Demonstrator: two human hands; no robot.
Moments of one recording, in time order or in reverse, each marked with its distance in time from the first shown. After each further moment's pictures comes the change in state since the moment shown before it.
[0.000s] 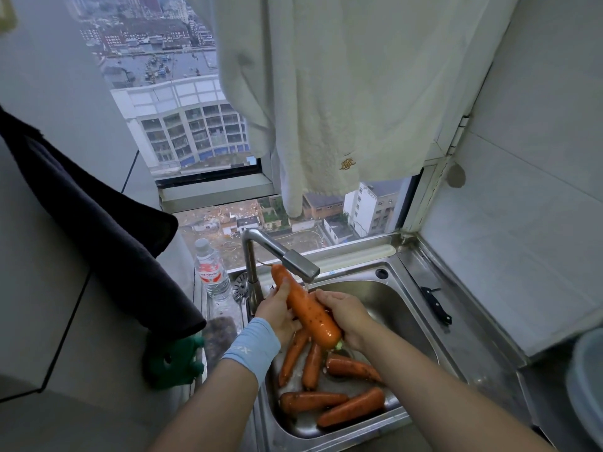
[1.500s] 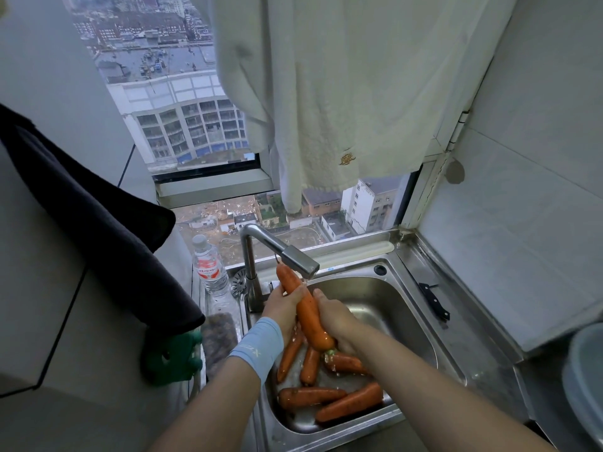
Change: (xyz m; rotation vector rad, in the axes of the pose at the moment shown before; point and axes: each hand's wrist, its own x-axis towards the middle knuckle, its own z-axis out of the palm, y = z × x) left_hand 0.001 -0.014 -0.002 0.333 -0.024 0.137; right_hand -0.009 0.003 0.014 -0.388 0.037 0.112
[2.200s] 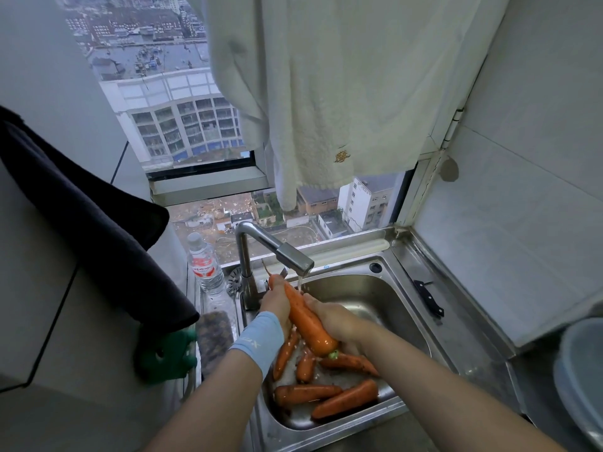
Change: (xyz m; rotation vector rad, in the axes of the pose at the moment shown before) left_hand 0.017 0.000 0.000 -0.068 0.216 -0.166; right_hand -0.011 0.004 -0.017 -0.063 -0.253 0.004
